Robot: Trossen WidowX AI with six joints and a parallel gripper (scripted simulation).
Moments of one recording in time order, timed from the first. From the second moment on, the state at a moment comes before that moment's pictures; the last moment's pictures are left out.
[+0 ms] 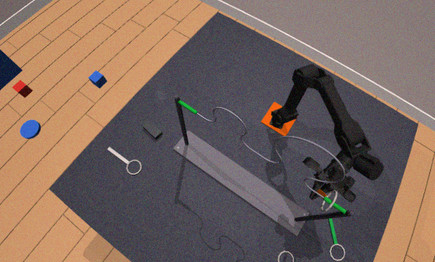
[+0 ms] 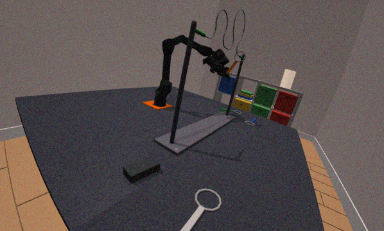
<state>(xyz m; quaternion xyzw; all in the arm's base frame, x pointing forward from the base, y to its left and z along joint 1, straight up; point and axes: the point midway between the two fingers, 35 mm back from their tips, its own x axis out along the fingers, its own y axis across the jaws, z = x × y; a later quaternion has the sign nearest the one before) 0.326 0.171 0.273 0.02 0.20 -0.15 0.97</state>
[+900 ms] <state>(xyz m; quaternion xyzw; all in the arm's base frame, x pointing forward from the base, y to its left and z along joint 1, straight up) 0.328 0.175 0.251 0.02 0.21 -0.15 0.97</state>
